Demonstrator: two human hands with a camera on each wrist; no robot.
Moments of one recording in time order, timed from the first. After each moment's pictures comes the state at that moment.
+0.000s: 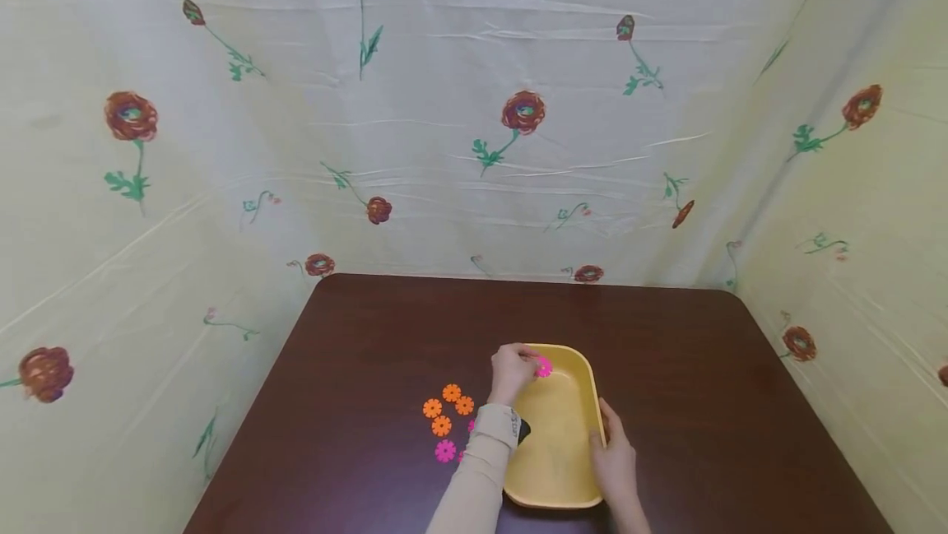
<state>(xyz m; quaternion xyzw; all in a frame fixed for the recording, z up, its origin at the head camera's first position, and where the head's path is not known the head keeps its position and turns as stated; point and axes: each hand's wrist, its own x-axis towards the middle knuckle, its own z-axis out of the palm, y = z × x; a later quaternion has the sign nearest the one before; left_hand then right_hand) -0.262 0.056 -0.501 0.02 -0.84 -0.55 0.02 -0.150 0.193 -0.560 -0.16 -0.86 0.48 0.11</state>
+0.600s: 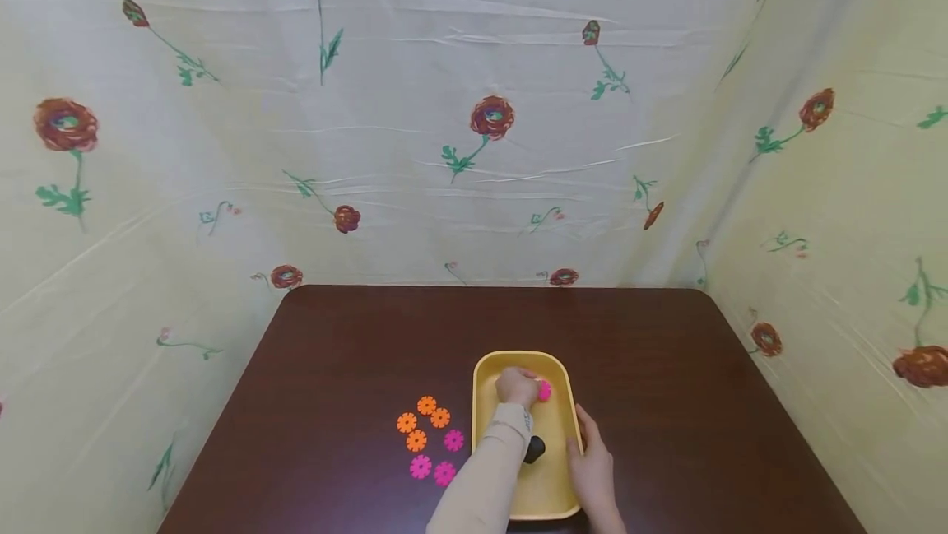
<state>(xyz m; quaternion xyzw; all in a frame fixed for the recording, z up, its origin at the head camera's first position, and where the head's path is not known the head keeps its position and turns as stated) -0.264 0.109 -0.536 0.12 -0.85 -0.51 -0.03 -0.153 0.194 -0.565 -0.16 -0.85 0.49 0.13</state>
